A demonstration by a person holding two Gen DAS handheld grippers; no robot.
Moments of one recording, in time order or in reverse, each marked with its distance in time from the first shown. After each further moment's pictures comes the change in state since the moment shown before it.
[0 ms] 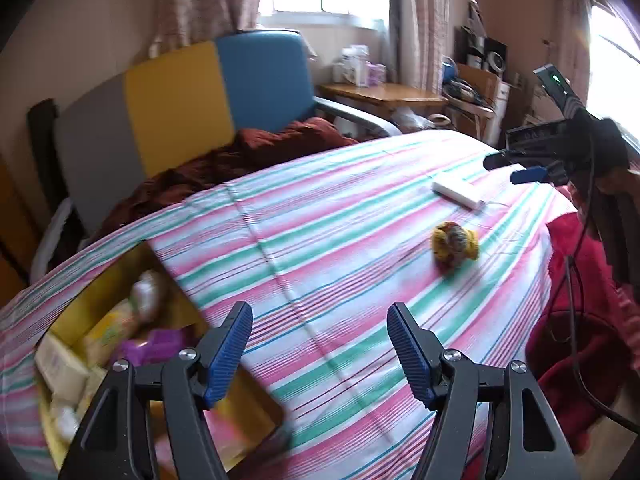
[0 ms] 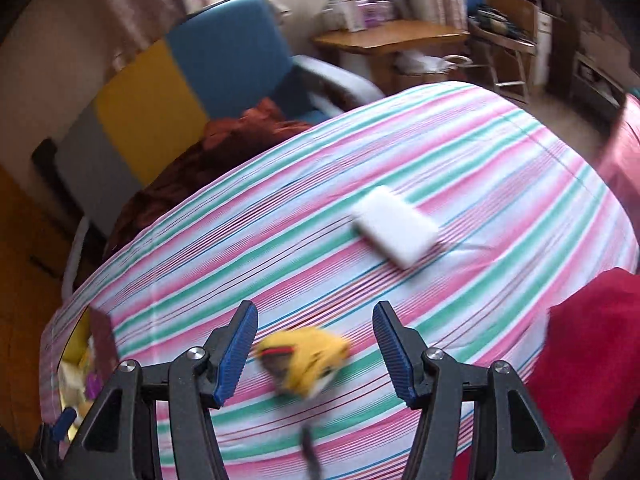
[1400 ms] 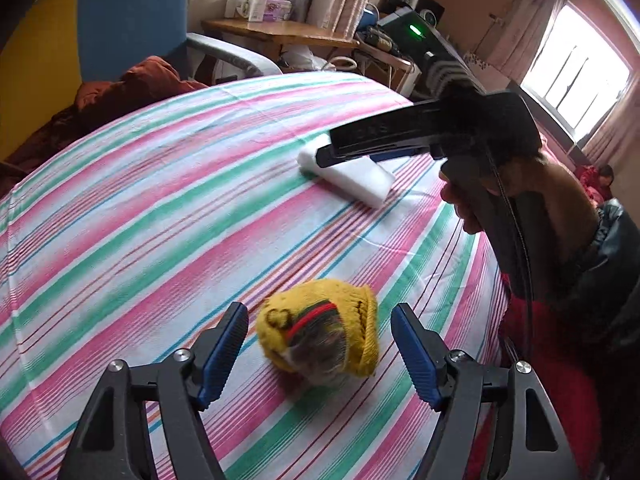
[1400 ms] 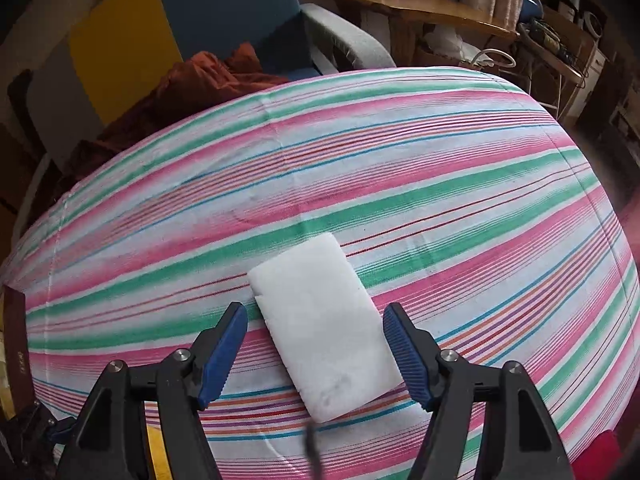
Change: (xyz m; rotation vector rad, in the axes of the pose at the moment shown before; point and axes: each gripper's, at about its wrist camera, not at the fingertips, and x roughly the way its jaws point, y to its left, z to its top) left arm 0.180 -0.118 0.078 0.029 0.230 -0.408; right arm 0.140 -0.040 0.075 -0.265 0.162 -0.103
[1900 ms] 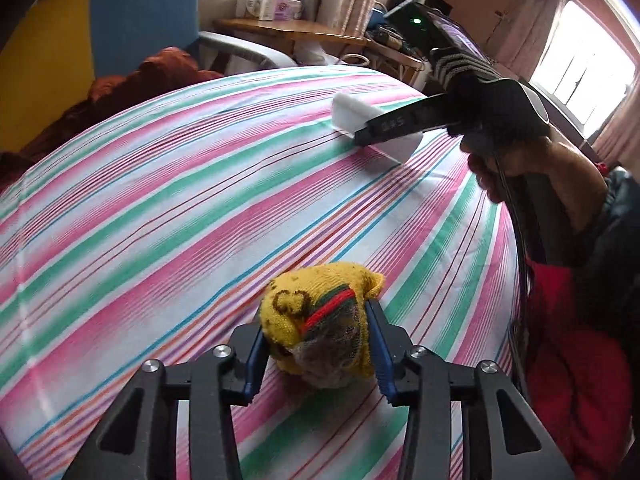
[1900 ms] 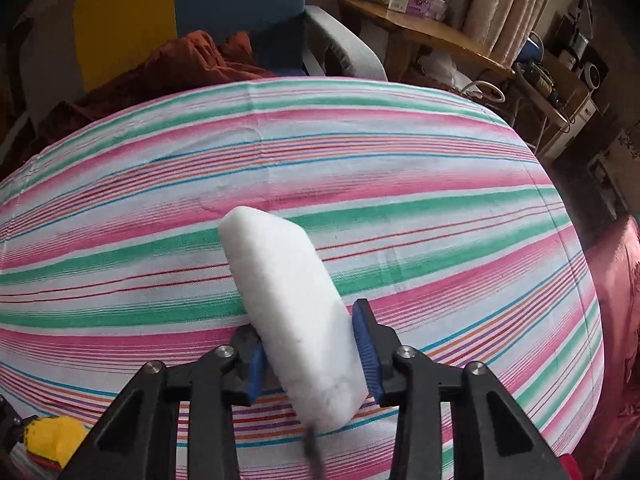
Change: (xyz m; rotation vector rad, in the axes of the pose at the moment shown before) left arm -0.010 0.027 -0.036 -0.010 -0.021 0.050; right arm 0.001 0.009 -0.002 -0.120 -0.052 -0.131
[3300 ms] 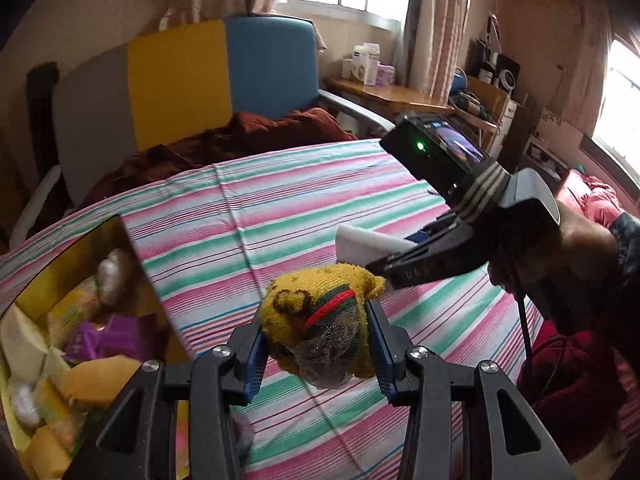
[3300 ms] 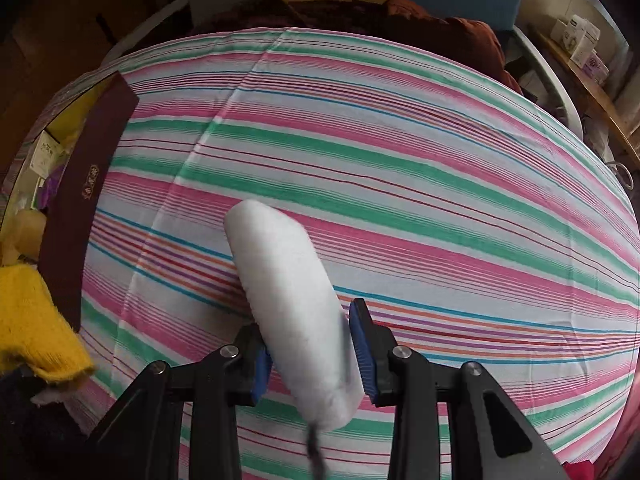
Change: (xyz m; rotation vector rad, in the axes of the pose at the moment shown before) left arm -0.168 0.041 -0.086 -0.138 -0.226 0.303; right arm -0.066 0.215 -0.070 -0.392 0.160 0.300
